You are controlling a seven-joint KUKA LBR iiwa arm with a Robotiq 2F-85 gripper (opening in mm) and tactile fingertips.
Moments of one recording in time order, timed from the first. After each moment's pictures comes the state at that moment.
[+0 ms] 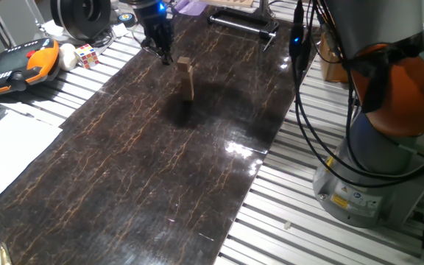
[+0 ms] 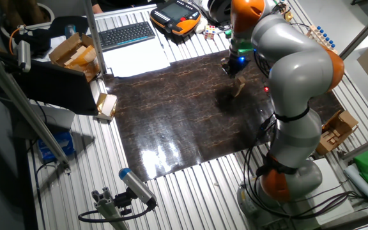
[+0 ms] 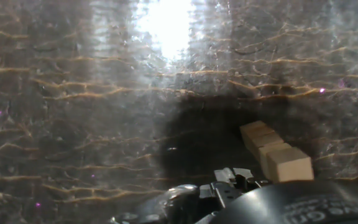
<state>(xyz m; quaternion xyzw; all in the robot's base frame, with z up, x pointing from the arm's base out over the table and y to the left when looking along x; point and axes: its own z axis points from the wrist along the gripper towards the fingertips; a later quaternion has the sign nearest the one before) 0.559 -0.048 0.201 0.01 -1.00 0.02 0.08</state>
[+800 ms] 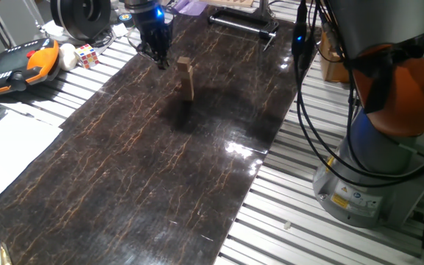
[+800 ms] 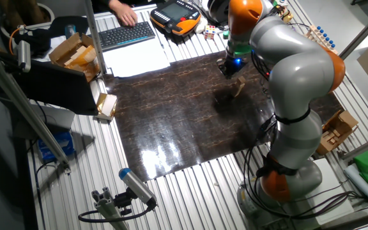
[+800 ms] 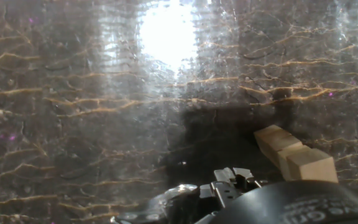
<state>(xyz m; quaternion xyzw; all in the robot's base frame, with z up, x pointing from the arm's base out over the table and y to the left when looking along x) 0.562 -0.035 0.195 -0.02 -1.00 0.01 0.06</state>
